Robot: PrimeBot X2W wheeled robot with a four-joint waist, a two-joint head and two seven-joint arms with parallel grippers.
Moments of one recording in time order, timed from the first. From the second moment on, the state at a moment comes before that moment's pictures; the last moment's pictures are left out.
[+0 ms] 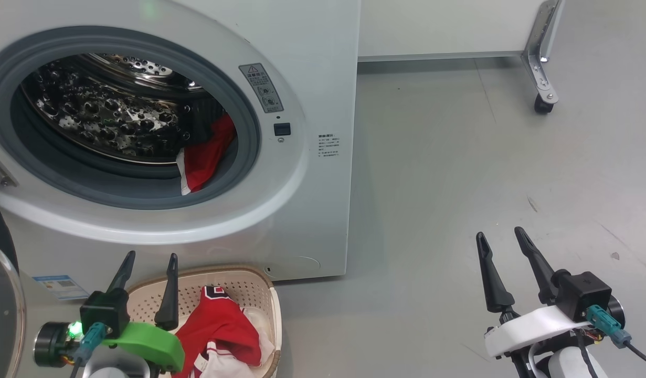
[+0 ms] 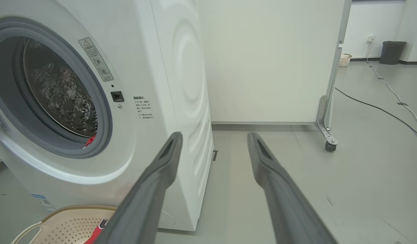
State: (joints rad) left arm -0.11 0.04 -0.04 0.38 -0.14 -0.08 -0.25; right arm -0.01 -0.04 0.11 0.19 0.24 0.11 -0.26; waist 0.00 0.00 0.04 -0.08
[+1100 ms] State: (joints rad) left arm -0.09 0.04 -0.07 0.33 -0.15 -0.05 -0.25; right arm 0.00 -0.04 0.11 0.18 0.24 0.11 -0.26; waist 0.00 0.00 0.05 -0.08
